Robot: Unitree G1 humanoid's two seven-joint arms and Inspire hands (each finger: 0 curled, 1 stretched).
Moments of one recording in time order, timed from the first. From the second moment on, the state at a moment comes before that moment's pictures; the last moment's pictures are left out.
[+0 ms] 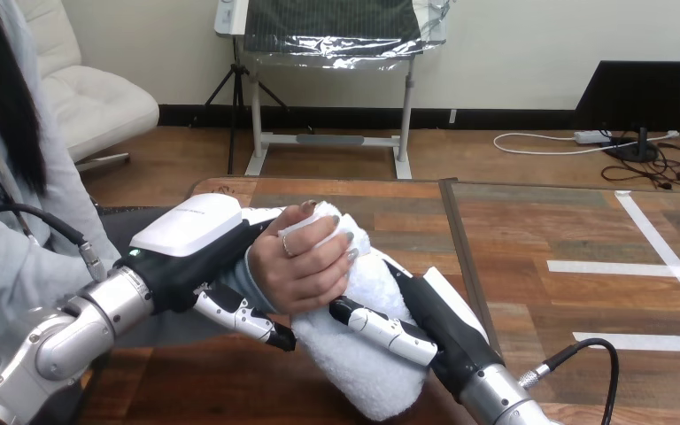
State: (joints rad) left arm -0.43 0.65 -0.30 0.65 0.54 -0.75 -0.10; right arm -0.08 -0.11 0.17 0.38 -0.19 -0.33 0.23
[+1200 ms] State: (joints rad) left arm -0.35 0.65 -0.29 0.60 0.52 -0.66 -0.14; right arm -0.08 -0.13 0.19 0.37 -0.17 -0.32 0.29
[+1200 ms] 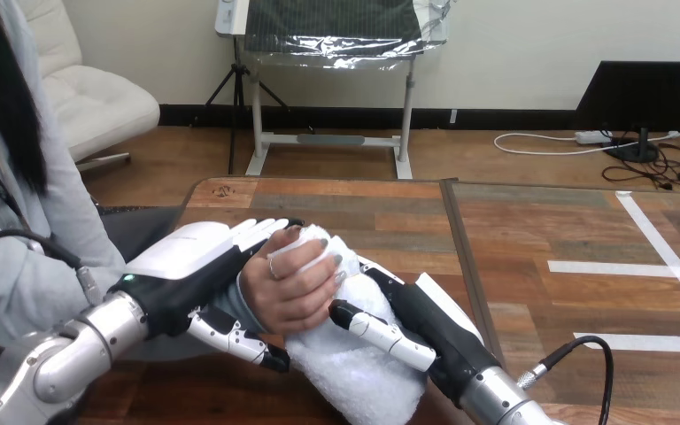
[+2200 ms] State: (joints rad) left arm -0.29 0.63 -0.26 0.57 0.52 -0.69 -0.08; right arm -0.08 -0.17 0.20 0.35 -0.18 -0.34 0.32
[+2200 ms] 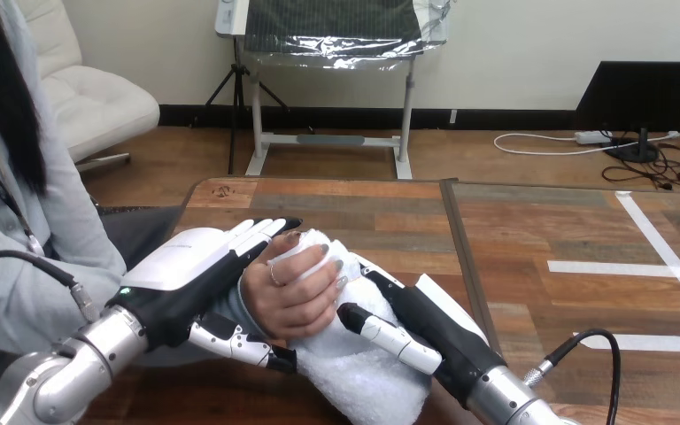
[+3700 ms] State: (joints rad) left arm -0.19 0.65 -0.18 0.45 0.50 -0.75 0.00; right arm -0.05 -0.20 0.20 0.35 -0.18 -0.37 0.33
